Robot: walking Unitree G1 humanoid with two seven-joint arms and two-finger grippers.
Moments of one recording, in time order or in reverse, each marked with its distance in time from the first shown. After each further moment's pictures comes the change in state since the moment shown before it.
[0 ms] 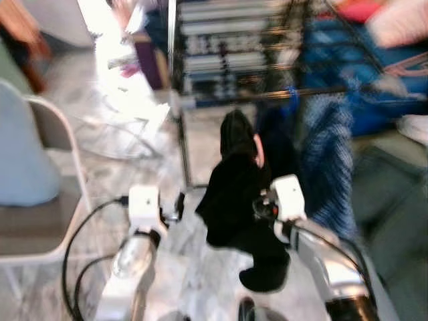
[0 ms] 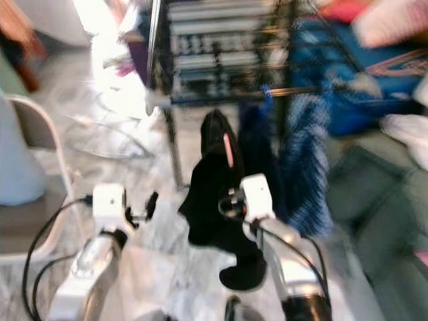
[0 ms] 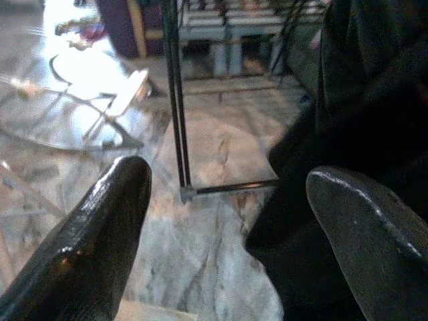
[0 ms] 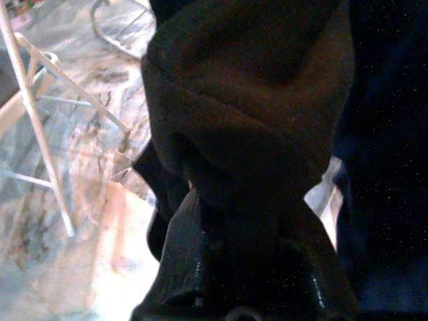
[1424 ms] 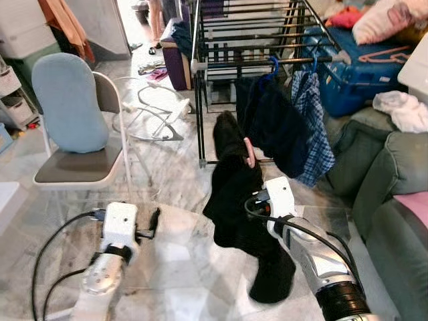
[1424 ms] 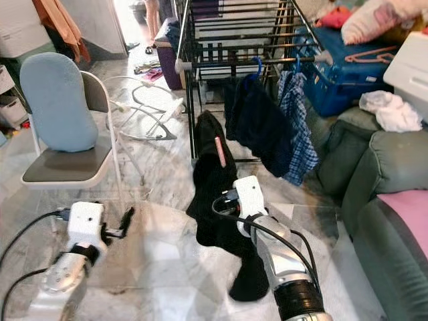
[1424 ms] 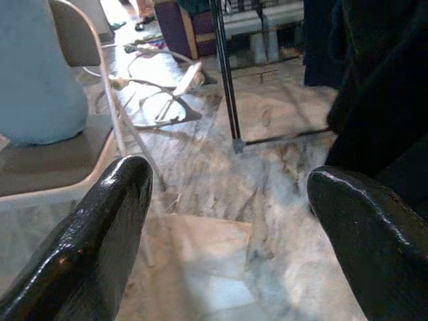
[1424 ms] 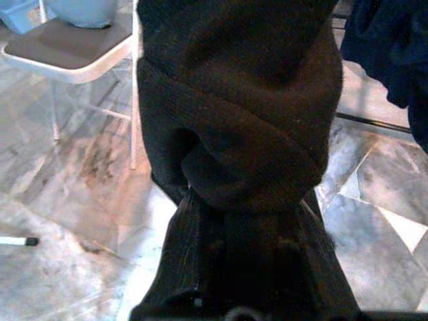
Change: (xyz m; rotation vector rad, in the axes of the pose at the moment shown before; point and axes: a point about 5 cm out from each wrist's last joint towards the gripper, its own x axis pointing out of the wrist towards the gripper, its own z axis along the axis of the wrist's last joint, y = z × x) left arm -0.014 0.043 -0.026 0.144 0.009 0.009; right arm 0.019 -0.004 -0.004 -0.056 -0.030 0.011
